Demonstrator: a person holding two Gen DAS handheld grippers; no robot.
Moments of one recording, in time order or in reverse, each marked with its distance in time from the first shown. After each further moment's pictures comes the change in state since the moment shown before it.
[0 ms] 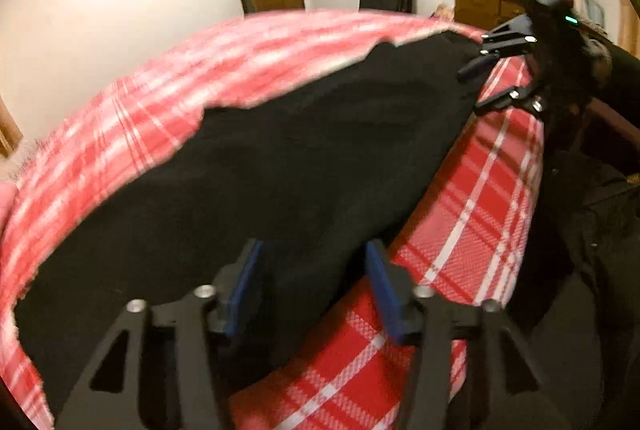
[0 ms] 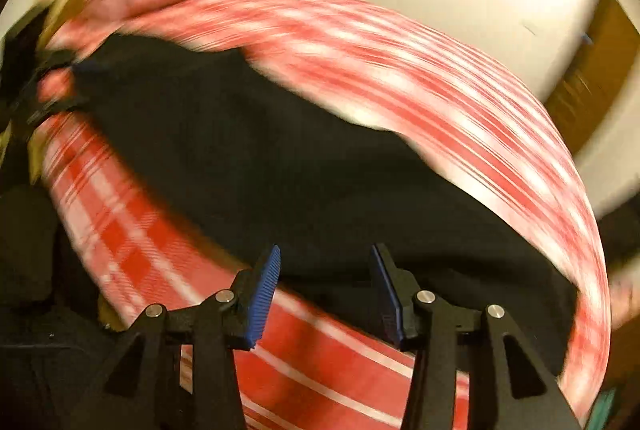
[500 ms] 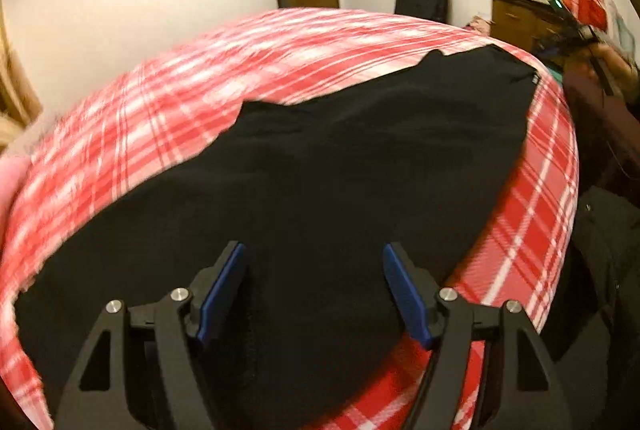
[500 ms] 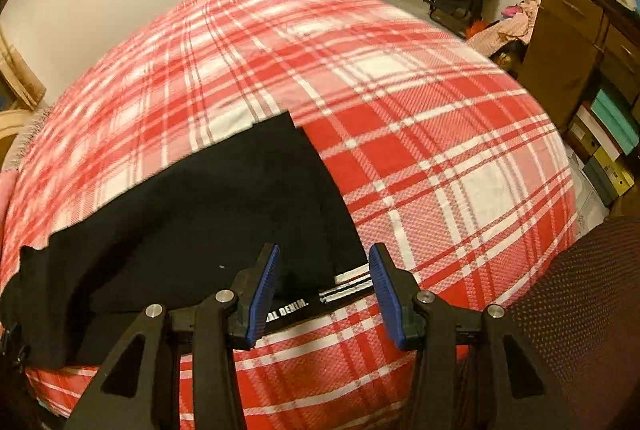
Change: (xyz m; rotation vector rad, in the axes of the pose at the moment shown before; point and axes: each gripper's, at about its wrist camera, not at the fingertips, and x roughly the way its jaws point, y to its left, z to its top) left arm 0.032 0.030 0.008 -0.136 0.047 0.060; right arm -0.010 -0.255 -0.111 0.861 0.166 -0.235
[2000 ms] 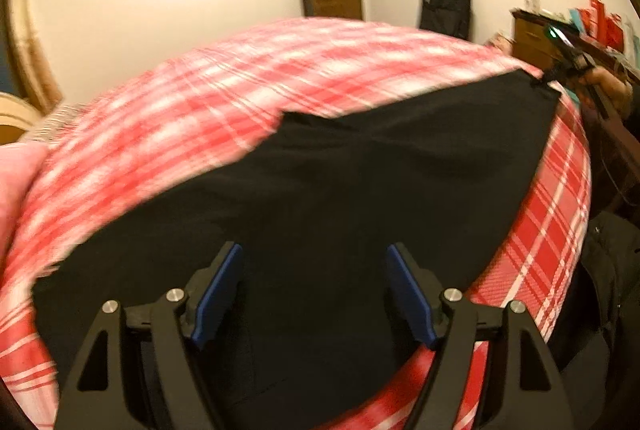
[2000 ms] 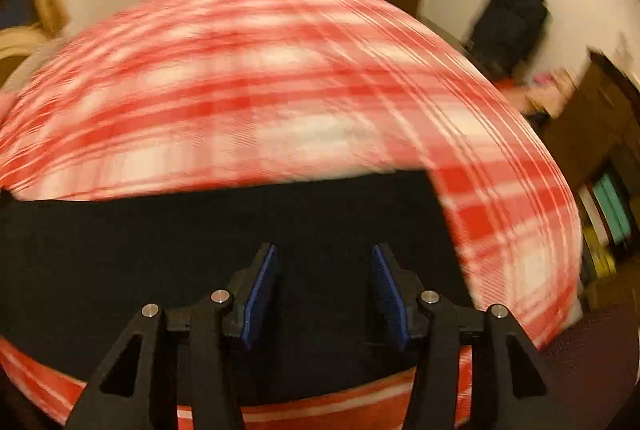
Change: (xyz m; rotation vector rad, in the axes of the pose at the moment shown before) left arm -0.031 0.014 0.000 -0.056 -0.069 0.099; right arm 0.014 0.112 0.017 -0.301 -0.067 -0.032
